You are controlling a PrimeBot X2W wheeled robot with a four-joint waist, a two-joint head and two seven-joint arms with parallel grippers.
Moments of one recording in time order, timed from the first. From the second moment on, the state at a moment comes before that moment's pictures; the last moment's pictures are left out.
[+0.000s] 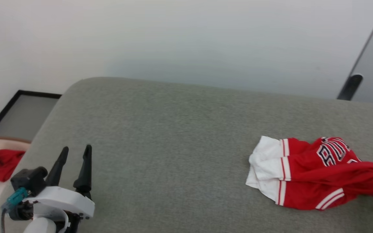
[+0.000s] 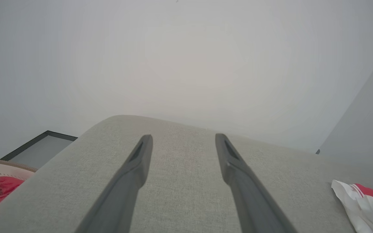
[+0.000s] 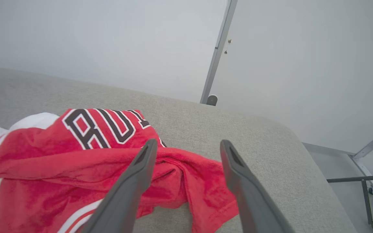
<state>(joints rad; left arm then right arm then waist) -0.22 0.33 -0.10 0.40 -0.54 -0.13 -0.26 -0.06 -0.32 -0.23 0.25 0.12 0.13 0.02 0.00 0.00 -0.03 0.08</state>
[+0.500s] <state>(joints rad) -0.41 0.34 -0.30 0.34 -0.81 -0.13 0.15 -0.03 -0.20 -0.18 0.13 0.05 0.13 -0.08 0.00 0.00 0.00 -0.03</state>
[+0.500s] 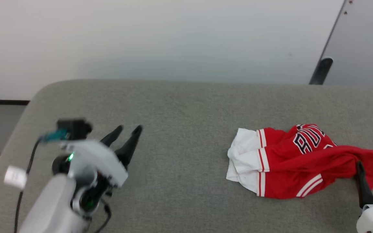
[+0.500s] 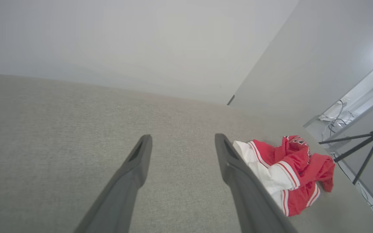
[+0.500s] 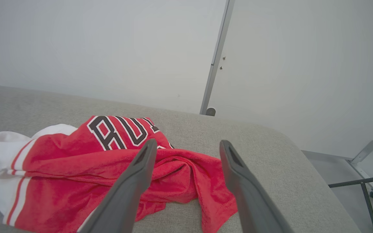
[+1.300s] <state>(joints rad) -0.75 0.25 -0.50 0.36 -0.94 0.07 0.91 -0.09 -0.14 -0.12 0.20 0.06 0.13 -0.12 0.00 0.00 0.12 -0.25</state>
